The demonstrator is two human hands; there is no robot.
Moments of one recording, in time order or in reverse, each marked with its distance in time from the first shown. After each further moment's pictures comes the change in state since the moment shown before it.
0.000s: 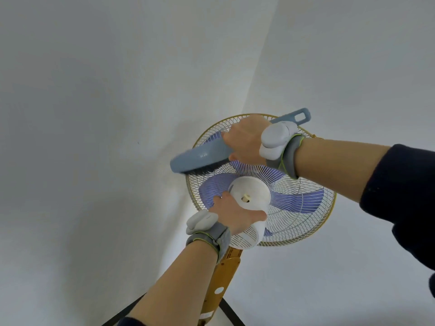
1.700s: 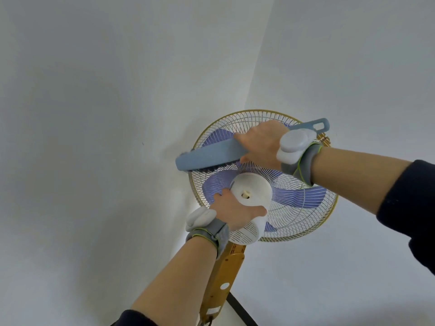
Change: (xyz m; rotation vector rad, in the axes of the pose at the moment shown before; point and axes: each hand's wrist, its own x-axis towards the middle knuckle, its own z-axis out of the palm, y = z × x) left_hand -0.003 -0.003 0.000 0.028 -0.026 0.026; right_hand -0.027 0.012 0.035 0.011 0.102 0.093
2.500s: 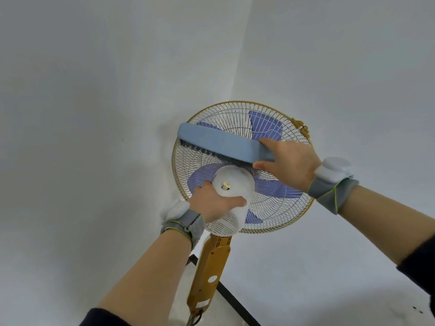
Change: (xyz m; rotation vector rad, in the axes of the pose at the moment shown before) left_hand 0.002 -0.011 -0.014 -0.086 -0.075 0.089; right_hand -0.068 0.020 0.060 0.383 0.192 0.375
